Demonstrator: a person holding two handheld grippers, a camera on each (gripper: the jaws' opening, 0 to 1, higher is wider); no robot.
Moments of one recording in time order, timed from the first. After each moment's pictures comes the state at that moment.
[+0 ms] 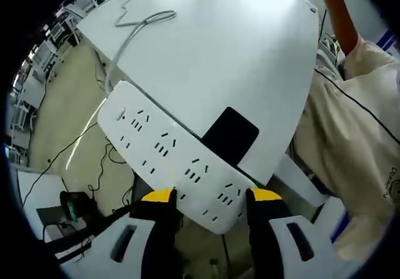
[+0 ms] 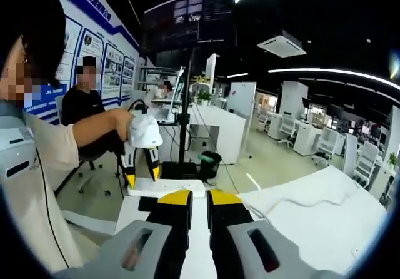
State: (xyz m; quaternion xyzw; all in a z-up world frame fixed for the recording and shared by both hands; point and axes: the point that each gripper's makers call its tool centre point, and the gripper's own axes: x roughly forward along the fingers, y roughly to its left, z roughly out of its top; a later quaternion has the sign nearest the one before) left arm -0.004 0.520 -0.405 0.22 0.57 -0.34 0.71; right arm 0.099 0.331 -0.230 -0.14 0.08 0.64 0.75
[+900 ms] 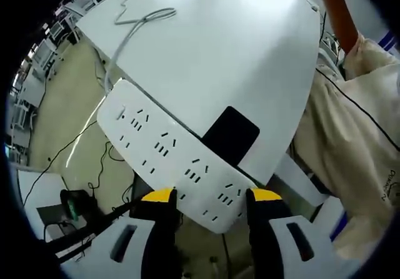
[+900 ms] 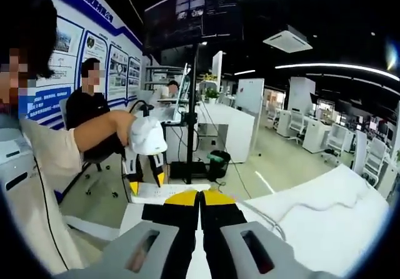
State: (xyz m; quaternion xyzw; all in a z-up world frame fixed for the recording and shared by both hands) left arm -0.004 0.521 -0.405 0.22 0.58 -0.33 0.71; right arm 0.098 0.373 -0.235 -0.13 0.10 0.67 0.73
